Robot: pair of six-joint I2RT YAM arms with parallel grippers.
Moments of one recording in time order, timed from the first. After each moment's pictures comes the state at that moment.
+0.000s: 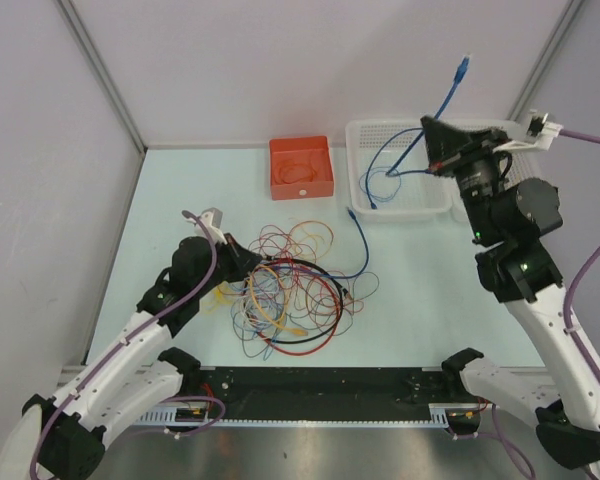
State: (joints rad) left arm -0.48 0.78 0.59 -0.21 0.05 -0.68; right arm 0.52 0.92 1.26 0.01 0.18 0.58
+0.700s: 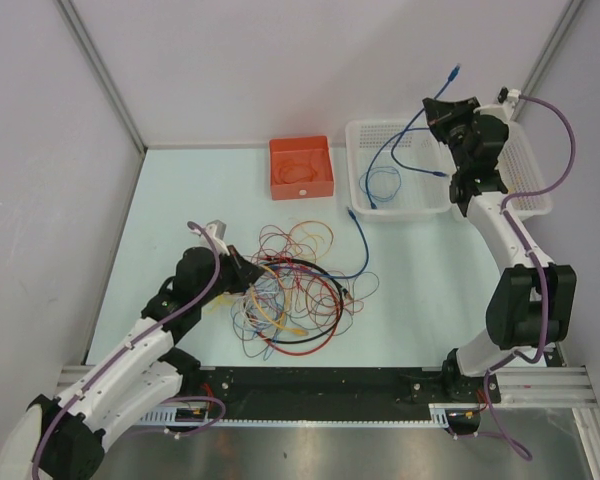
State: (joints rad) left arm -0.48 0.74 0.47 -0.17 0.11 -0.71; right arm 0.05 1.56 1.32 0.36 -0.05 0.94
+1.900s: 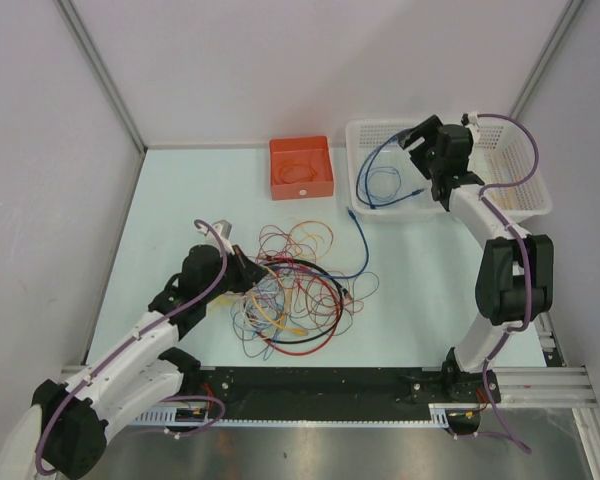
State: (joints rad) left arm -0.48 0.83 0.45 -0.10 0.13 -0.71; right arm 0.10 1.74 1.35 0.09 0.02 0.90
